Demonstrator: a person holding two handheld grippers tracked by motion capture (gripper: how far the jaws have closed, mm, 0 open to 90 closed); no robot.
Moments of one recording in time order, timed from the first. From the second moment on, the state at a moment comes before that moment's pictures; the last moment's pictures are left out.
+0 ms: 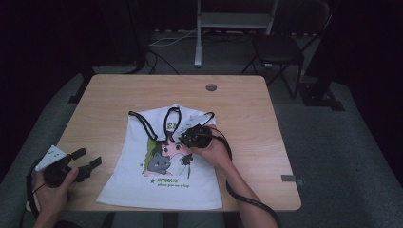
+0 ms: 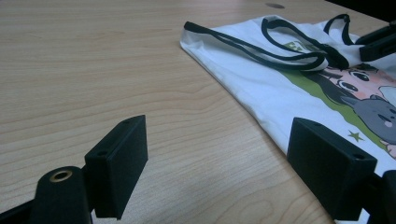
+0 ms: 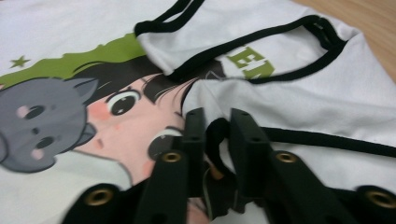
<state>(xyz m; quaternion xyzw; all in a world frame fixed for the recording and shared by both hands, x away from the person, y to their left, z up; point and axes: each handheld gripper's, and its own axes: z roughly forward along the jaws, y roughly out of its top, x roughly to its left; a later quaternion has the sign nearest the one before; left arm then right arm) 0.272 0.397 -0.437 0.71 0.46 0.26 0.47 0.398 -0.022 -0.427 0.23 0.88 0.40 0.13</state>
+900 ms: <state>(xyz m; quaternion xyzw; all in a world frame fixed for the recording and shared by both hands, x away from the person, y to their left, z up) 0.271 0.396 -0.437 0.71 0.46 0.26 0.47 0.414 -0.022 -0.414 0.30 0.84 0.42 0.15</state>
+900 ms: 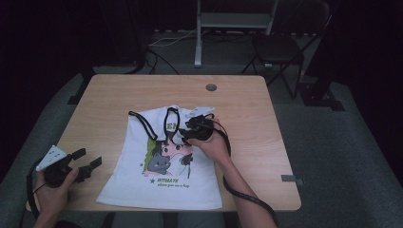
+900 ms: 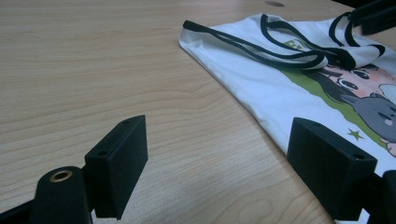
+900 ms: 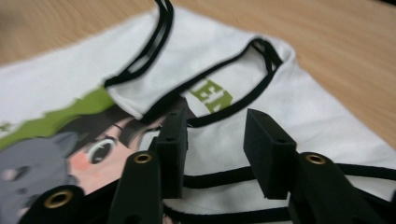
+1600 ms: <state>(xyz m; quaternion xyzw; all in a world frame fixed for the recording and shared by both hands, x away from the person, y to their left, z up) 0.272 0.396 -0.437 0.71 0.46 0.25 0.47 0.405 0.012 -0.414 0.25 0.87 0.40 0.15</state>
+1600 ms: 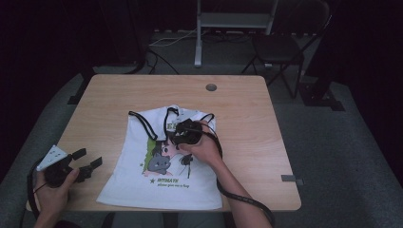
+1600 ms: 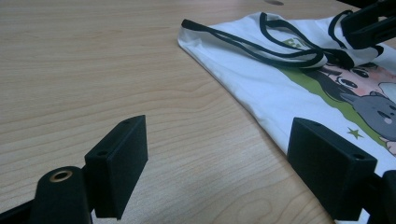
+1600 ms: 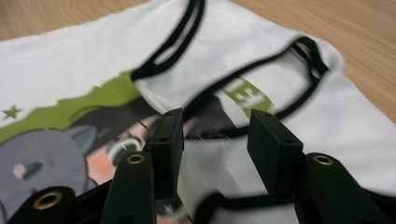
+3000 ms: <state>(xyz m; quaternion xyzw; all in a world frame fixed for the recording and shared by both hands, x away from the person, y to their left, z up) 0.272 0.395 -0.437 0.71 0.46 0.25 0.47 0.413 -0.011 -0.414 0.27 0.86 0.42 0.12</state>
